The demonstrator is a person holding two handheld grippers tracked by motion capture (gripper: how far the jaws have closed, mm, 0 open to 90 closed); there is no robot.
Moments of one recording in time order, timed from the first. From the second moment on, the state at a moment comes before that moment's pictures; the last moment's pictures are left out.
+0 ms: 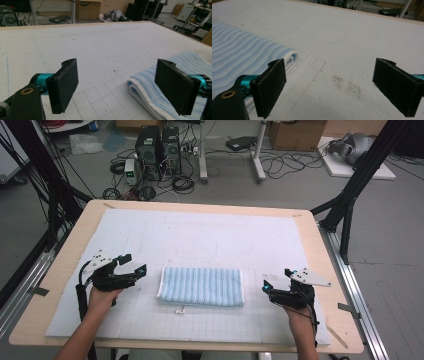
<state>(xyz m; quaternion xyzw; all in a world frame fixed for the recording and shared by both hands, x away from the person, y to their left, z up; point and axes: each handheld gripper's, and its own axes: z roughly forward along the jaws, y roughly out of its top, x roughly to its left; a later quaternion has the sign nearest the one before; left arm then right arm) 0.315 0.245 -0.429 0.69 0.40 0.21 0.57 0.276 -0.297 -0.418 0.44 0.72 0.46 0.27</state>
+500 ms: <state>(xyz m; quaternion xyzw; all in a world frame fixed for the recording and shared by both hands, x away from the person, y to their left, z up) 0.315 0.246 -0.432 0.68 0.40 0.21 0.57 0.278 -0.297 -0.420 0.44 0.73 0.46 0.26</state>
